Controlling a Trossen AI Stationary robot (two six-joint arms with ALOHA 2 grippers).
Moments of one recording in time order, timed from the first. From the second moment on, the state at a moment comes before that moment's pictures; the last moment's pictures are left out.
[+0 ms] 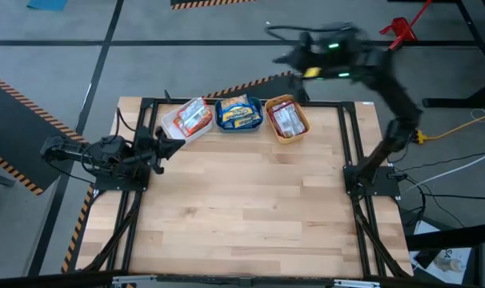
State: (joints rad) left arm -0.15 0.30 0.28 0.25 -0.43 -0.39; right arm -0.43 1.70 2.36 -1.07 -0.06 -0.47
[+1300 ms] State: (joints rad) left arm -0.15 0.01 0.34 -0.15 -0.19 -0.34; right arm -0.62 0.47 0.18 0.17 -0.52 0.36
